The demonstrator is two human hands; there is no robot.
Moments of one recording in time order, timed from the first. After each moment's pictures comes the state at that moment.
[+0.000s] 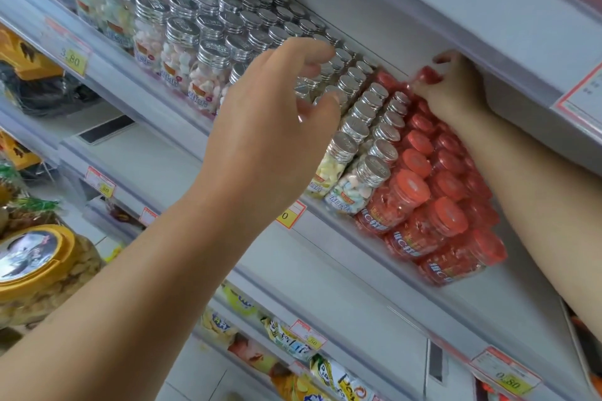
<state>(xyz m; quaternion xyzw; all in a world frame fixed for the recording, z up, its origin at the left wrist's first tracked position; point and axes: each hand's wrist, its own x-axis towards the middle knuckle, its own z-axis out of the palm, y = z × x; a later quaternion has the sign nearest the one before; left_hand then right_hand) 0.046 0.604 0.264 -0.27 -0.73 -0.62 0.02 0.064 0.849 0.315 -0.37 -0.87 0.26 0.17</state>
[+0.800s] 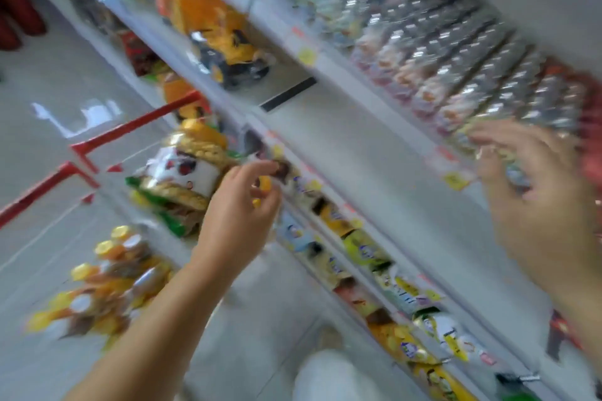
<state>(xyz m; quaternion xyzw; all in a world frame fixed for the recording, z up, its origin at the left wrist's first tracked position) 0.050 0.366 0.159 -0.09 -0.83 -0.55 -0.08 0.153 0.617 0.270 -0.05 -0.95 0.15 0.28</state>
